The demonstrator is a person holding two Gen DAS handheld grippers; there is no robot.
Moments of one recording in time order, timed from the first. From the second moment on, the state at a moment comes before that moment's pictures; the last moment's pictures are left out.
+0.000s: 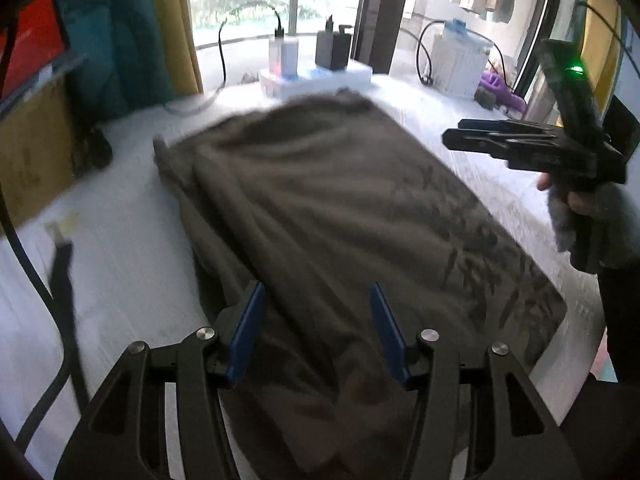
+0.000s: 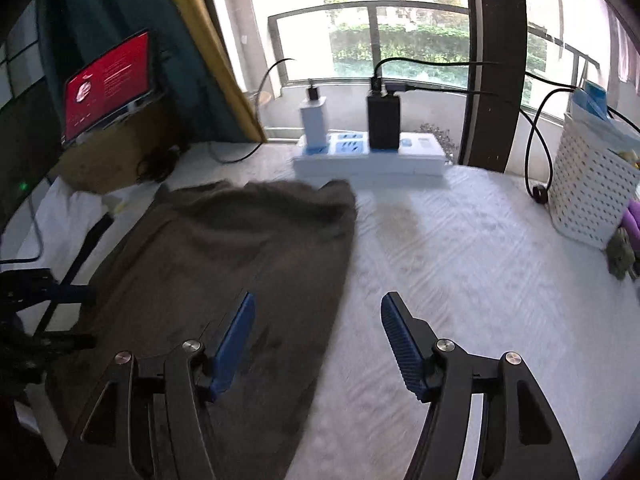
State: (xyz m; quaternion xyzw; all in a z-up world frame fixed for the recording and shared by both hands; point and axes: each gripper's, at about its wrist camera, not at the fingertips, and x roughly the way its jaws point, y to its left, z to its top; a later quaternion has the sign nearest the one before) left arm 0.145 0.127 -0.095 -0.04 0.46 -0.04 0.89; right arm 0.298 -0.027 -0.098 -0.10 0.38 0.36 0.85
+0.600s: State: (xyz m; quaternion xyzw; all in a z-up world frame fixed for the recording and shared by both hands) left arm 0.103 0.140 -0.089 -0.10 0.43 -0.01 0.90; right arm 0.244 -0.061 -0.130 -0.14 0.40 0.30 0.86
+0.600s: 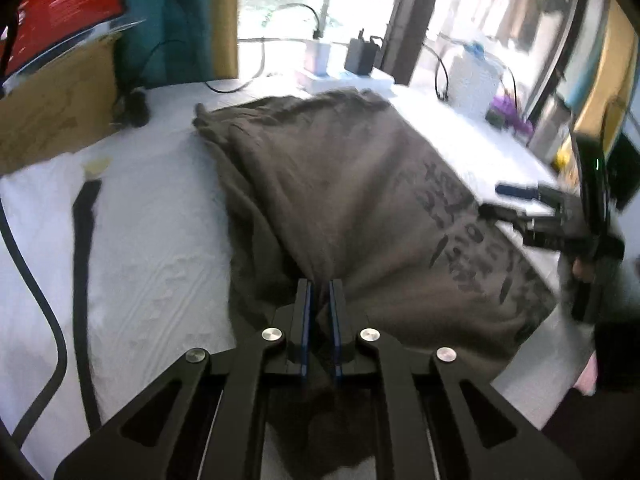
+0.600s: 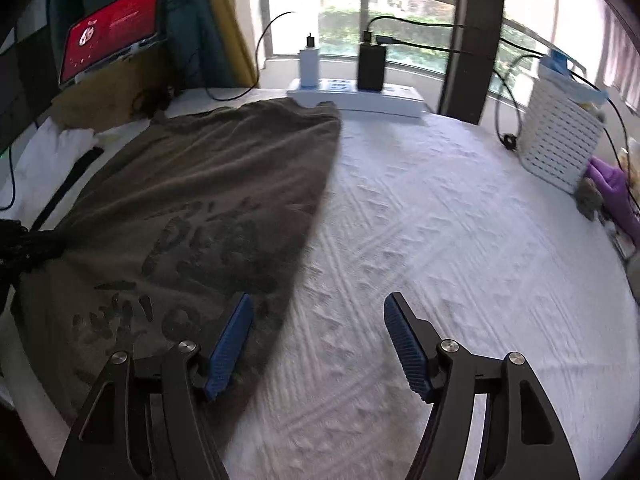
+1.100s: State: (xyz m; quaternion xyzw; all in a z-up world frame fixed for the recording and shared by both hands) left arm 0.048 0.118 -0.096 -0.09 0.44 -0.03 0.89; right arm 0.173 -0.062 -0.125 -0.15 0.40 0.36 0.83
